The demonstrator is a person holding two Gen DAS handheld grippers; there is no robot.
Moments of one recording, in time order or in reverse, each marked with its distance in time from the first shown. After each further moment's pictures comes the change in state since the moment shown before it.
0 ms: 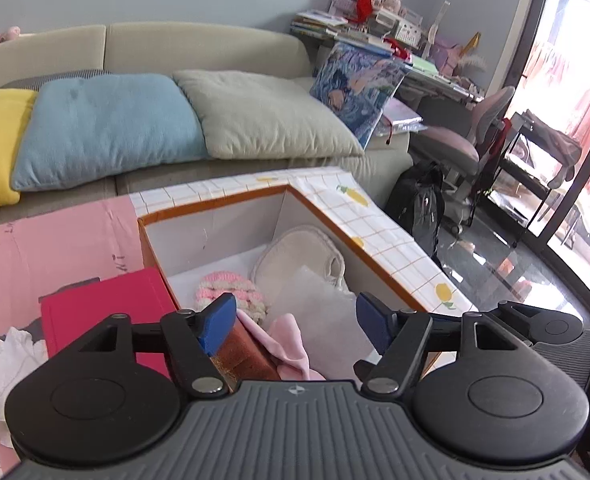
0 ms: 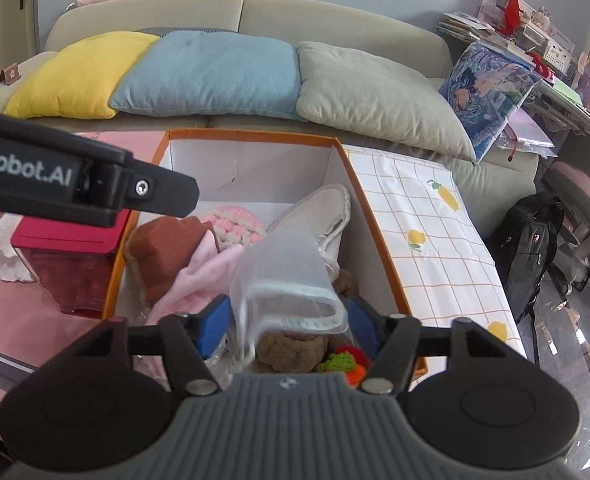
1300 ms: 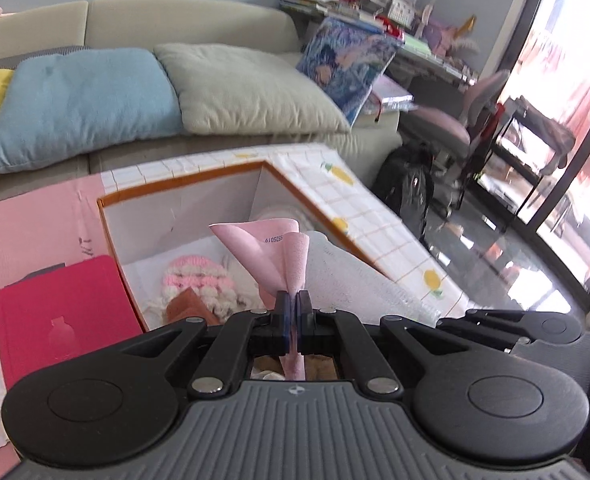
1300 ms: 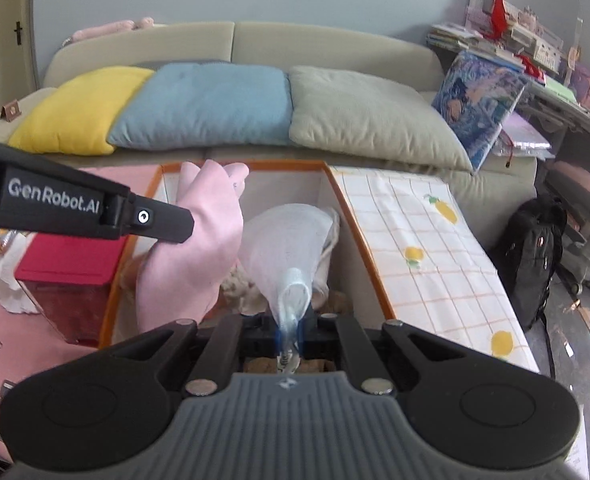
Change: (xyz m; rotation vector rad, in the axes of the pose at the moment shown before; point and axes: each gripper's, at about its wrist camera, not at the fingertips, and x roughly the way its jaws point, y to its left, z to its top) left arm 0.047 -0.011 -0.004 -0.005 0.099 -0.040; right arm 0.016 -0.021 -0.005 0.061 -0.039 0.022
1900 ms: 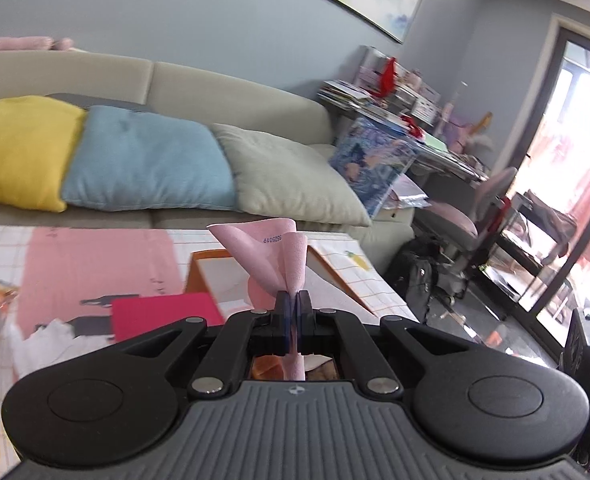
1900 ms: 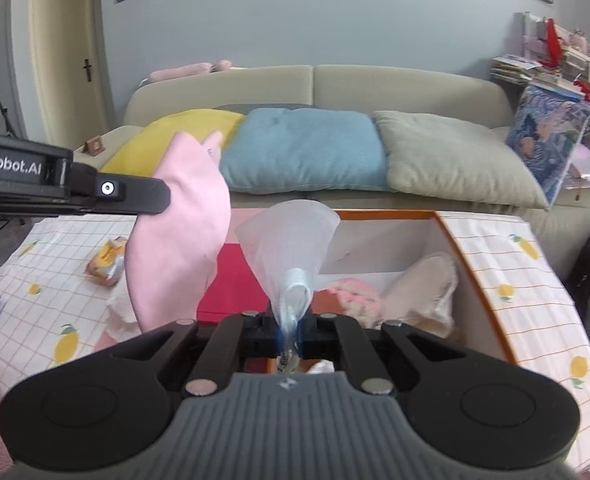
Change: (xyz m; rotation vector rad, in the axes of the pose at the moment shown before) left arm -0.123 0.030 -0.013 -0.110 -0.275 0.021; right arm -0.057 0.059 0.009 -0.007 -0.170 0.207
